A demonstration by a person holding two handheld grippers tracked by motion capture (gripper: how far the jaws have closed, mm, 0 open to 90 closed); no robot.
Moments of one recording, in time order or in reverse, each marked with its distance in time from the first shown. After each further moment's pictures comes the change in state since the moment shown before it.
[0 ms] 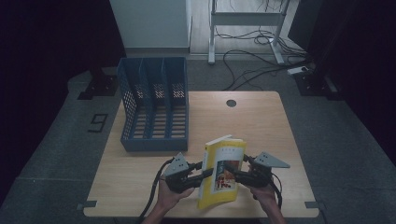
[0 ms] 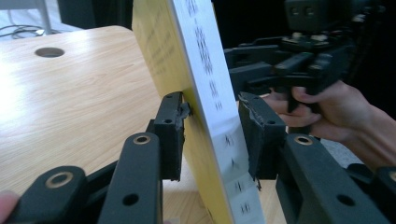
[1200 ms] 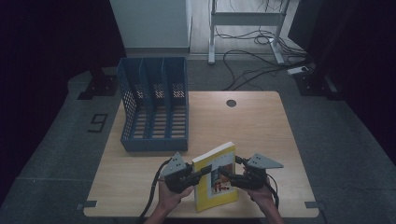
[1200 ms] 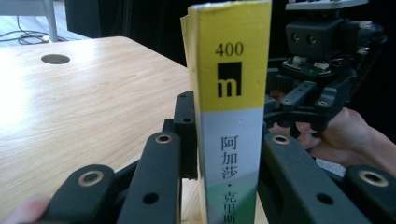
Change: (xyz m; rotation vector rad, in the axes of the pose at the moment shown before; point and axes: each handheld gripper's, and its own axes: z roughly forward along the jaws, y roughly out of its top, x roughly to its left) left arm -0.005 0.001 -0.002 -0.055 0.007 -0.027; right arm 0.015 0.003 0.007 0.059 0.034 -0.070
